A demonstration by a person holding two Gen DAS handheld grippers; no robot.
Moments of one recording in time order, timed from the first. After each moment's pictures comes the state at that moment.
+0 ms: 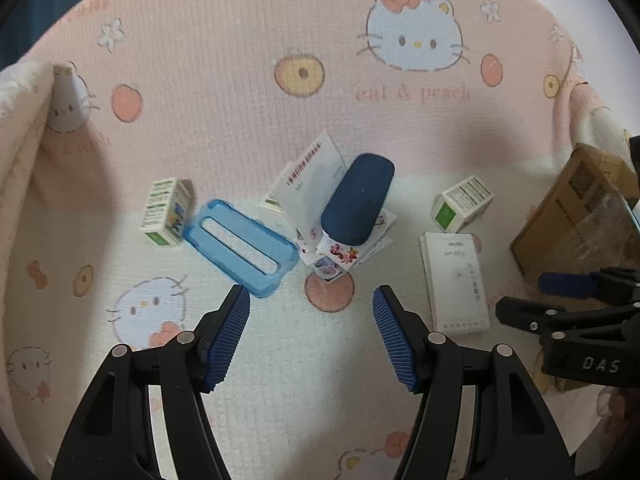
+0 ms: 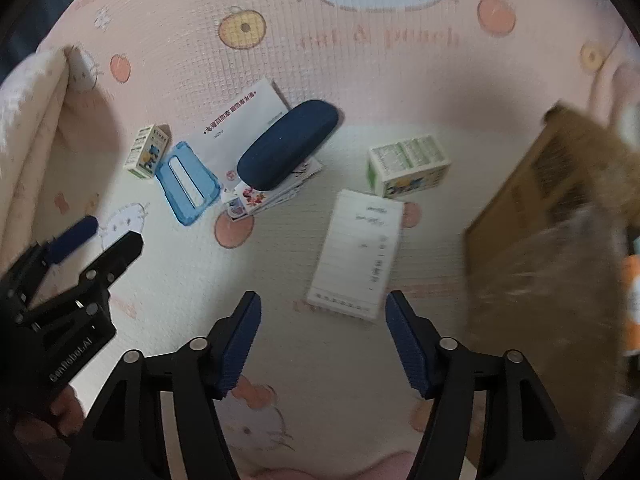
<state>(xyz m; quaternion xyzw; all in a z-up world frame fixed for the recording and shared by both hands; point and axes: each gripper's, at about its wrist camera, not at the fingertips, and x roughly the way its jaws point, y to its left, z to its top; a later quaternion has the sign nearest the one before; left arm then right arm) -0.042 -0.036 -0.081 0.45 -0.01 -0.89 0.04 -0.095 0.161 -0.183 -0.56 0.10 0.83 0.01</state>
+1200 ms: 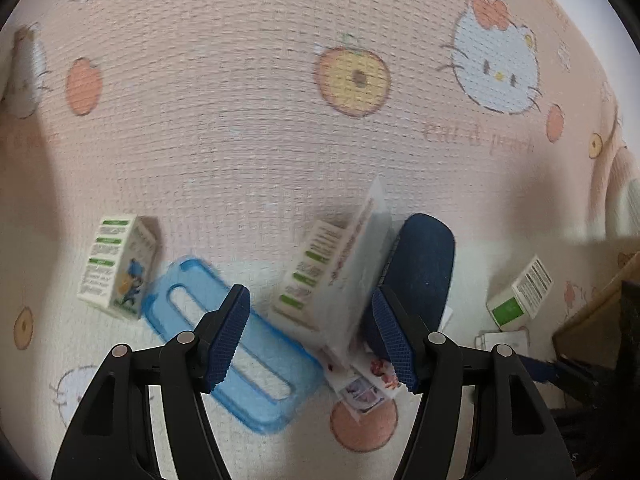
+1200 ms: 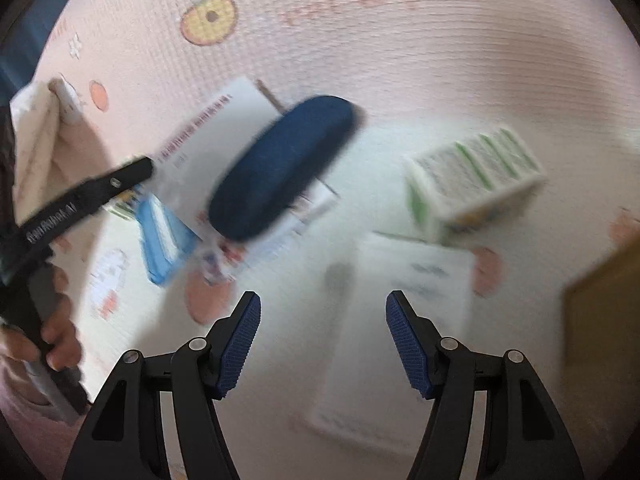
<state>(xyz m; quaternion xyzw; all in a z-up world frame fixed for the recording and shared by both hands) -0.171 -0.097 -0.131 0.42 0.06 -0.90 0.02 -0.182 0.172 -0.264 -0.50 0.17 0.85 -0.07</state>
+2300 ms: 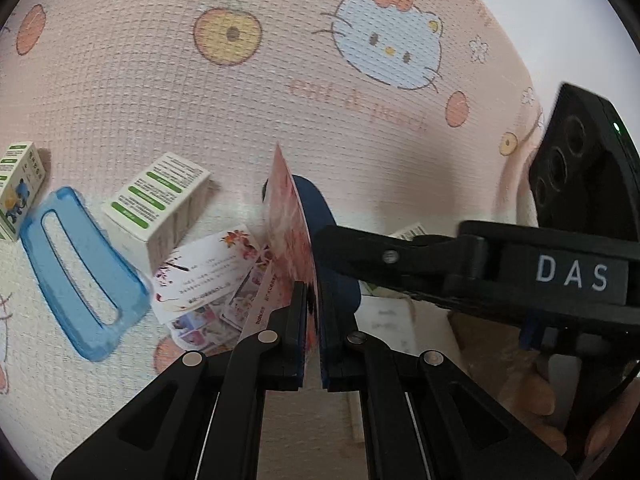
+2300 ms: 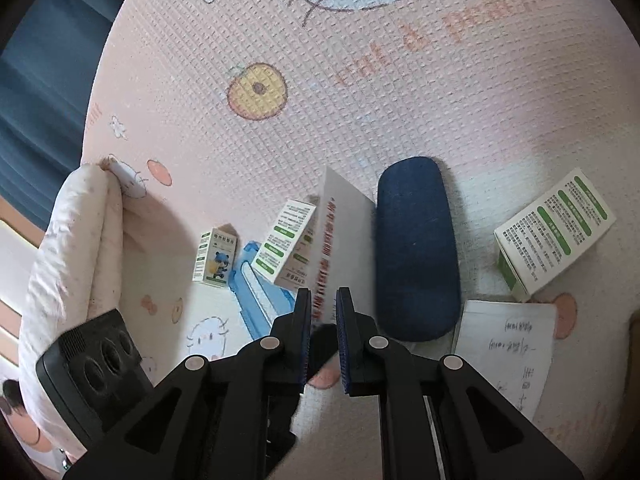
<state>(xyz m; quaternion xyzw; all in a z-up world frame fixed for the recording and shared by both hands) -0.127 -0.025 -0.157 0.39 0.16 -0.90 -0.12 -0.198 0.177 -0.223 -0.44 0.29 0.84 -0.14</state>
